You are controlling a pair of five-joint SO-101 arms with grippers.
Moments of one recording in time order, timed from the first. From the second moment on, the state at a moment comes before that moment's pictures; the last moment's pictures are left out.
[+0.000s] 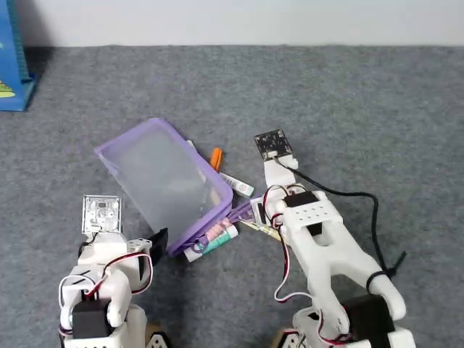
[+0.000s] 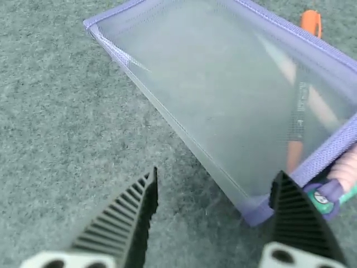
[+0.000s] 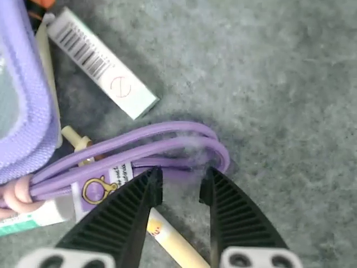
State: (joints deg) left arm -8.9 -103.6 85.6 77.4 1.3; right arm -17.1 -14.2 51.3 38.0 0.7
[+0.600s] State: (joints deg) left arm -13.2 -103.6 85.6 77.4 1.3; right arm -31.6 -28.6 50.9 53.7 6.4
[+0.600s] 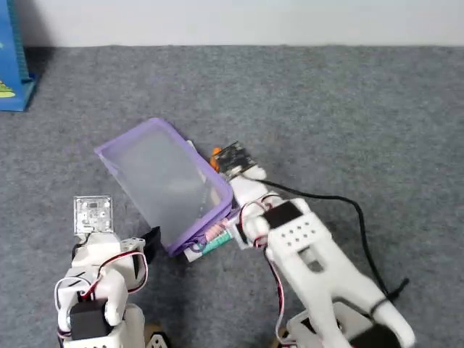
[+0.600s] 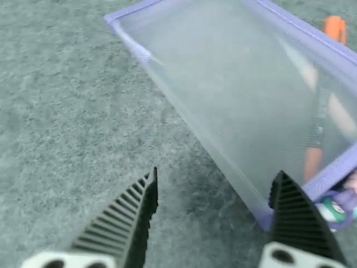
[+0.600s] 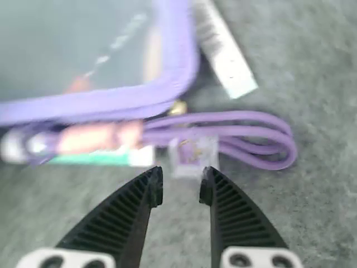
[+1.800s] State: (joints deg) left arm -14.0 -103.6 85.6 77.4 1.3; right arm -44.0 -0.6 34.4 50.8 14.9
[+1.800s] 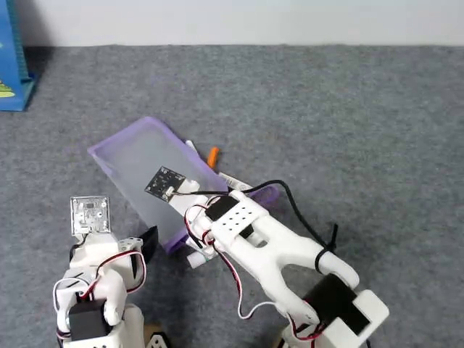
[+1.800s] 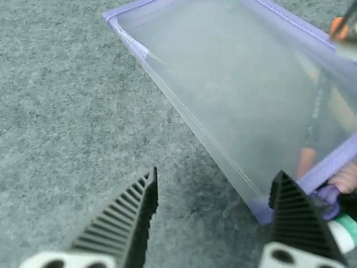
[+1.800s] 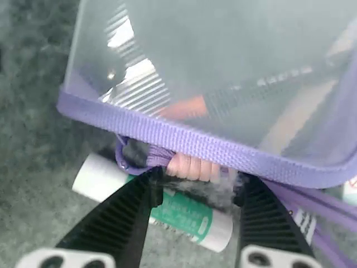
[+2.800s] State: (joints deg) left arm -14.0 -103.6 85.6 77.4 1.3; right arm -43.9 0.9 32.9 49.8 29.8
